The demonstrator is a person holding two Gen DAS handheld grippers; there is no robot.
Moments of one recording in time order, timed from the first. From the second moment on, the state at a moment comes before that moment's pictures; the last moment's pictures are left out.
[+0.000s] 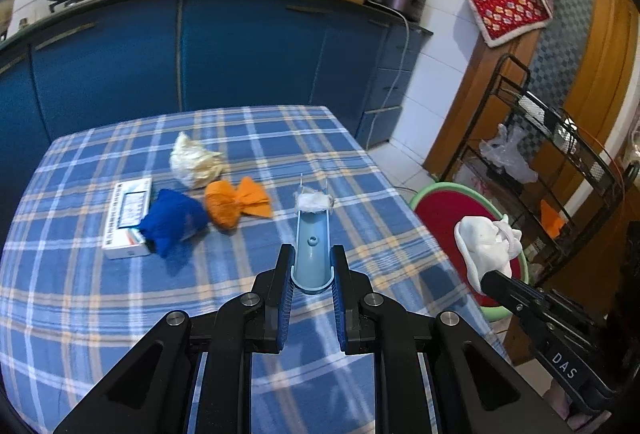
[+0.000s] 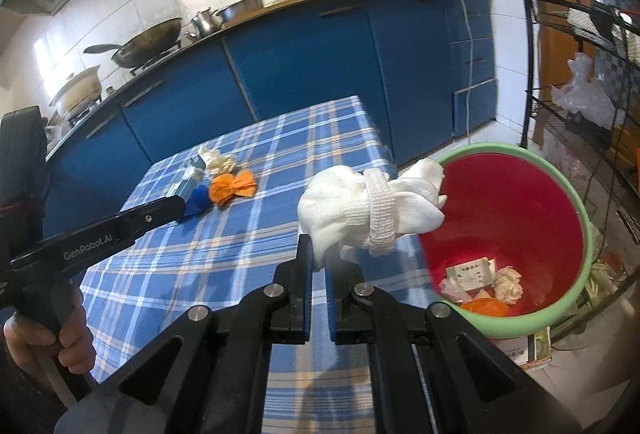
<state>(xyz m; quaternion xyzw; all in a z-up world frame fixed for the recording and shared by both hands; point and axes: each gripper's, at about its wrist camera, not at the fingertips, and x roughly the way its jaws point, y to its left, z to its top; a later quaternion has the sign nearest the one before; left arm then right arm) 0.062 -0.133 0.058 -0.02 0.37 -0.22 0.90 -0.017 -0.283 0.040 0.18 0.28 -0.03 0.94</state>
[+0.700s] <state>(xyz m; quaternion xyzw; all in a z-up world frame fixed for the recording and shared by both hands) 0.068 -0.230 0.050 0.02 0.38 -0.29 0.88 -0.040 -0.358 0.016 0.23 0.29 -0.10 0.92</state>
